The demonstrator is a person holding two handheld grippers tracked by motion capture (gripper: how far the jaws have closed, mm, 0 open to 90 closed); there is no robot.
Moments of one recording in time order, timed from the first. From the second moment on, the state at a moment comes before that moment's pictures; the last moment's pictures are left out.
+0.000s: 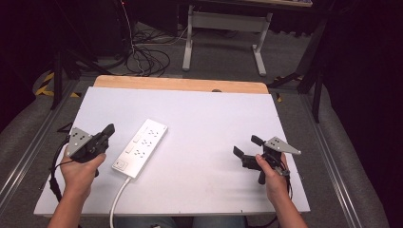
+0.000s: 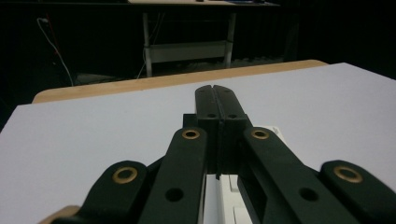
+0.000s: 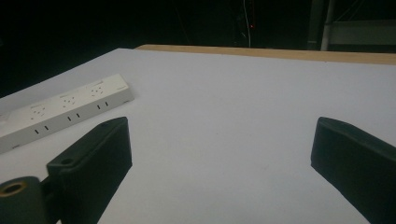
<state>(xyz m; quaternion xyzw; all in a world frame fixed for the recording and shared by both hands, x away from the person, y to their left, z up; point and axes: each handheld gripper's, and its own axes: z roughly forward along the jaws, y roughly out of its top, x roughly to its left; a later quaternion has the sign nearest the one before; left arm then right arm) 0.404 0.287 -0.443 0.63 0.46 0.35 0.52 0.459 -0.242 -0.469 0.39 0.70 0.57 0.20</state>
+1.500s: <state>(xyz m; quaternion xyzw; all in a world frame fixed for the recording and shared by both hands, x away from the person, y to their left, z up) 0.354 0.304 -0.441 0.56 0.49 0.44 0.50 0.469 -0.231 -0.471 0.37 0.71 0.56 0.19</state>
